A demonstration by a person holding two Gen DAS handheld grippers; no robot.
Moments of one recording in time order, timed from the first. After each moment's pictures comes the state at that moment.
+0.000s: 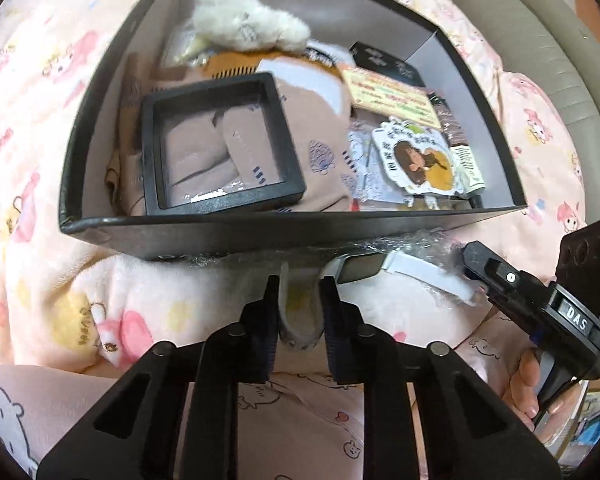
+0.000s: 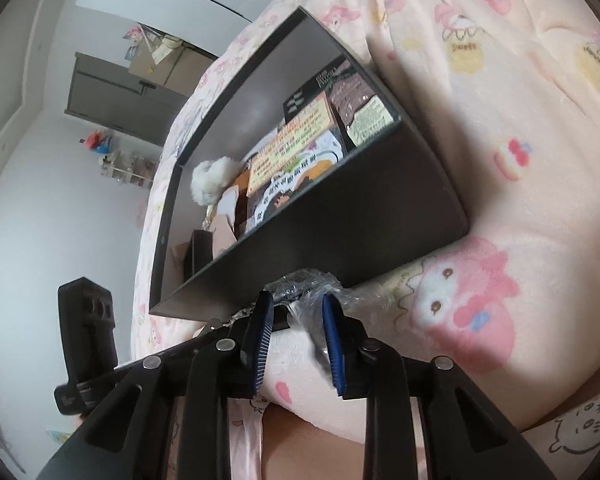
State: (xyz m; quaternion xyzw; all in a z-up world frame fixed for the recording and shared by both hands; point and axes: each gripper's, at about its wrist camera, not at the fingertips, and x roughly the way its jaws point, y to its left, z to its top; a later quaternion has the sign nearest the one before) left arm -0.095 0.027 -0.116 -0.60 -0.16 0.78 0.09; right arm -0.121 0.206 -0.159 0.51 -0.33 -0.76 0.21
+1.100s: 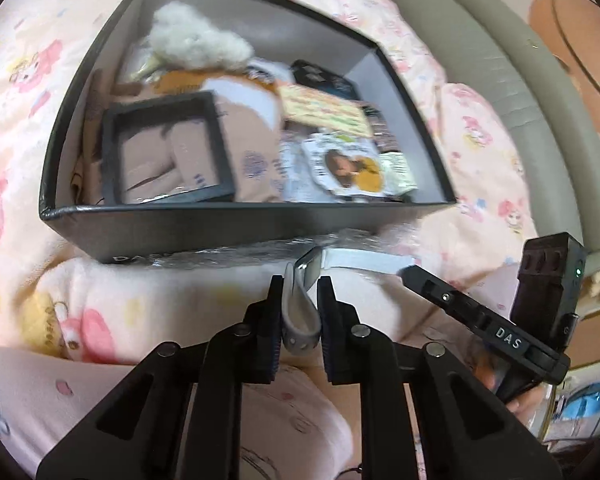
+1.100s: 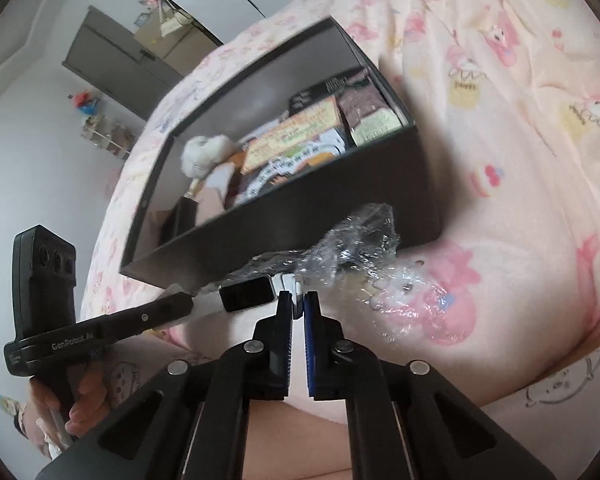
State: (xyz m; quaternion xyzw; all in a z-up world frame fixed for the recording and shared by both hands) left arm -0.062 0.035 -0.101 -0.55 -0.20 0.79 0.18; right arm -0.072 0.225 -0.135 0.50 -0.22 -0.81 0.20
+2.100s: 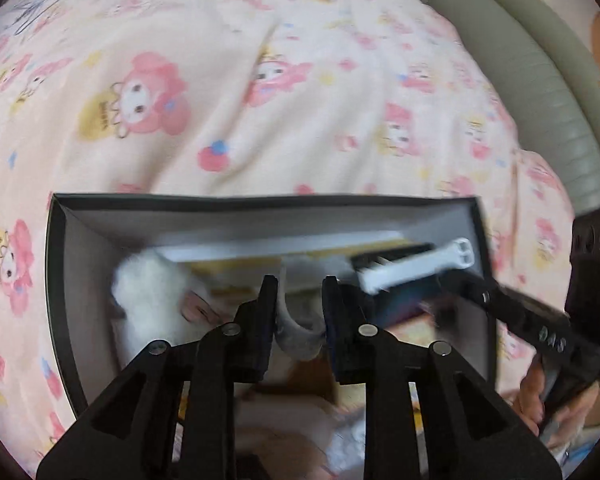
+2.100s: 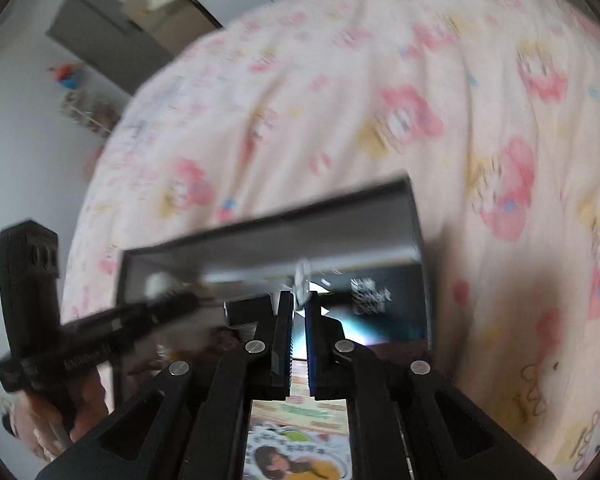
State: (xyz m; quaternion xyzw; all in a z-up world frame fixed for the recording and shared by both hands) left arm -0.301 0.011 -0.113 -0.58 -0.17 0.79 0.09; right arm -0.332 0.170 -0.117 0.58 -0.15 -0.78 0.20
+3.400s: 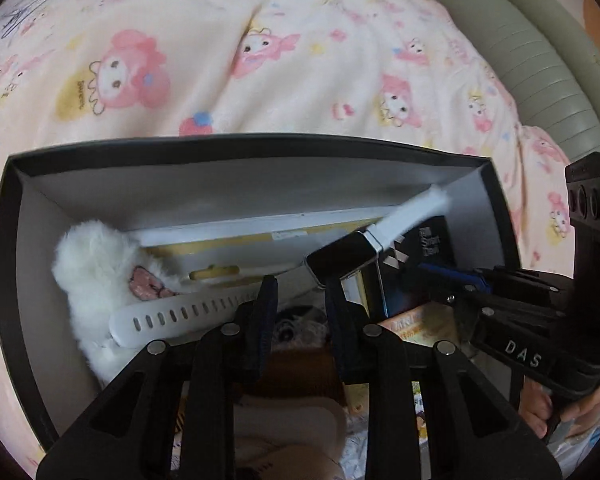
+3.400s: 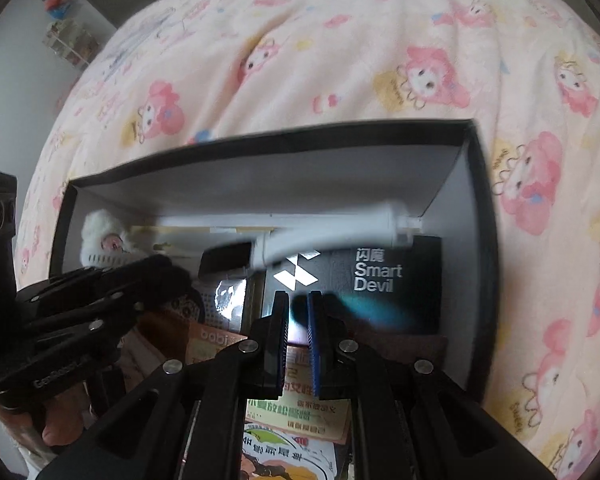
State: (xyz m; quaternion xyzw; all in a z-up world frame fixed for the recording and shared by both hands) left arm -0.302 0.030 -0.137 -0.59 -0.14 0.79 0.11; right arm -0.335 0.132 -0.147 0.63 -0.03 -0.75 0.20
